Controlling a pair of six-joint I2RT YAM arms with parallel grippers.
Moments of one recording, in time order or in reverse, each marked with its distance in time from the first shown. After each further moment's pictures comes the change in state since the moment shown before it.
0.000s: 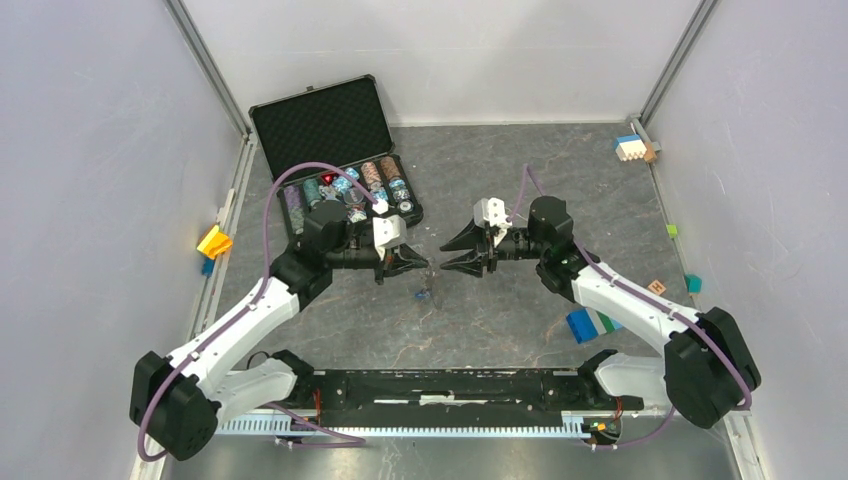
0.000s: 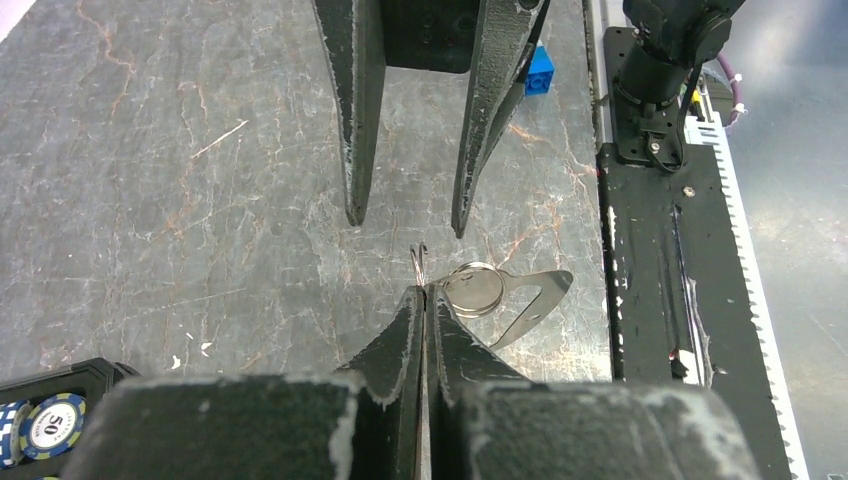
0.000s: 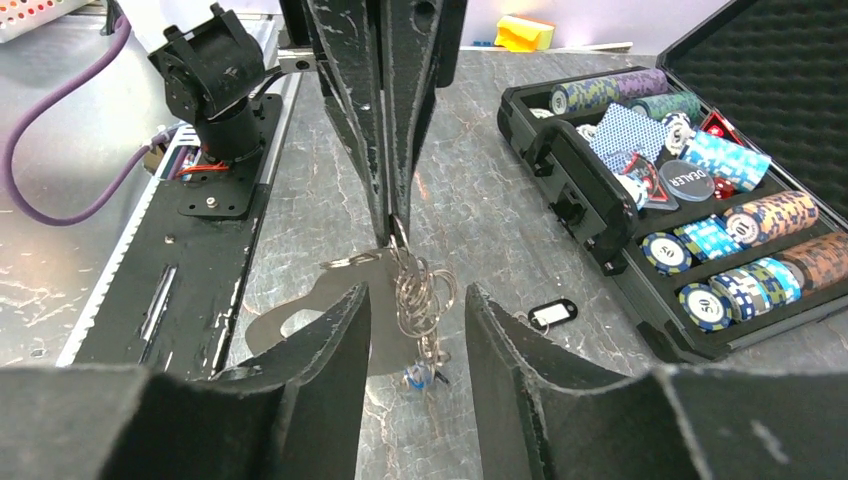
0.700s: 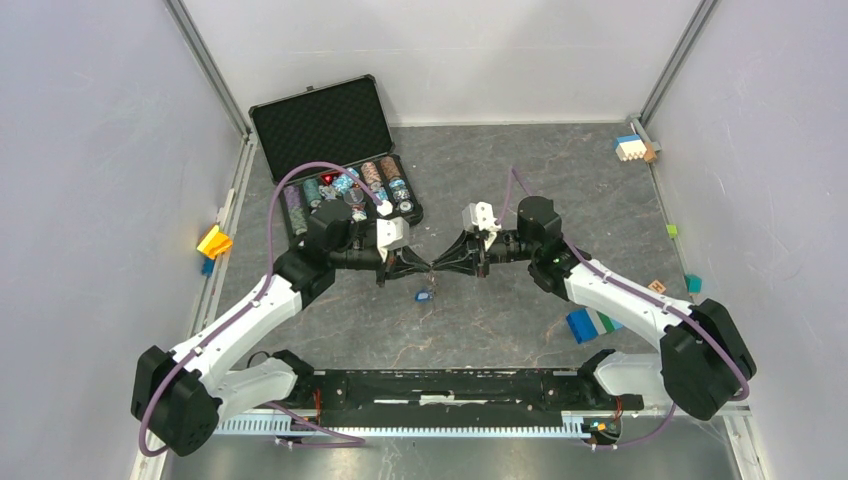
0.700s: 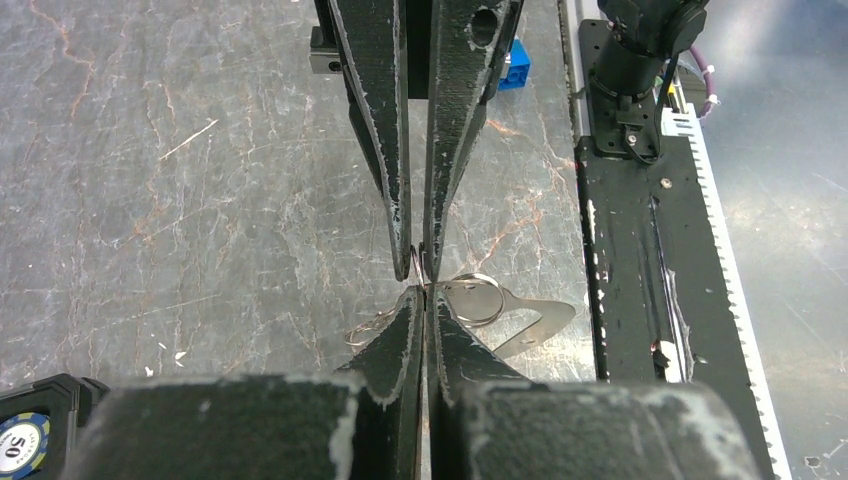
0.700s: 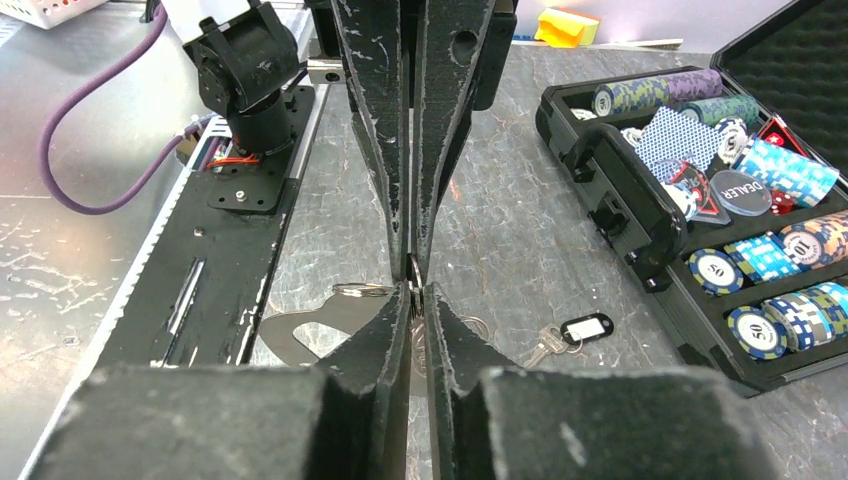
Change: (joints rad) left arm -0.010 0.030 0.009 -0.020 0.032 0.009; right arm 0.055 0.040 0.031 -0.033 -0.016 -0.018
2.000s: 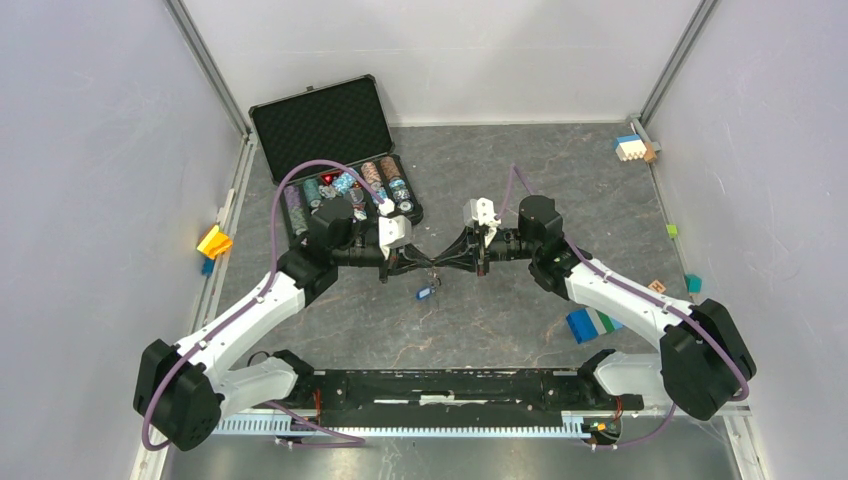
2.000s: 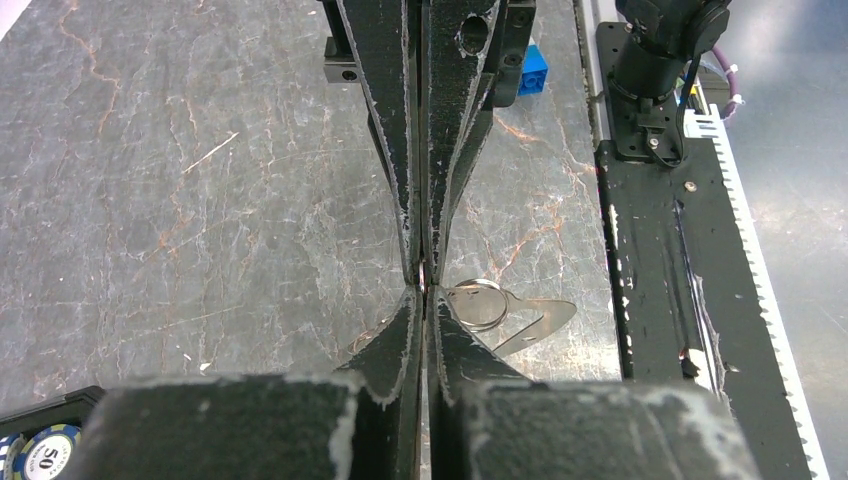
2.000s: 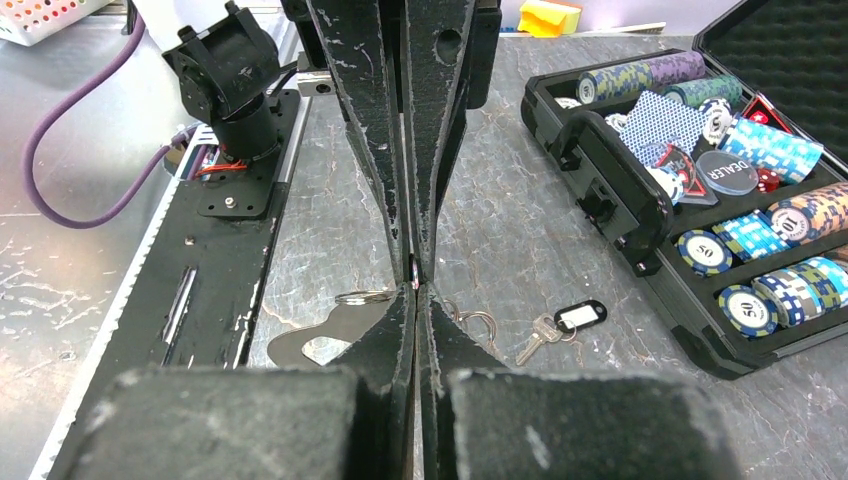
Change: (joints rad) left arm -0.005 0.030 0.000 0.060 -0.006 0.017; right arm -0.005 0.001 0.003 -0.003 0.034 0.037
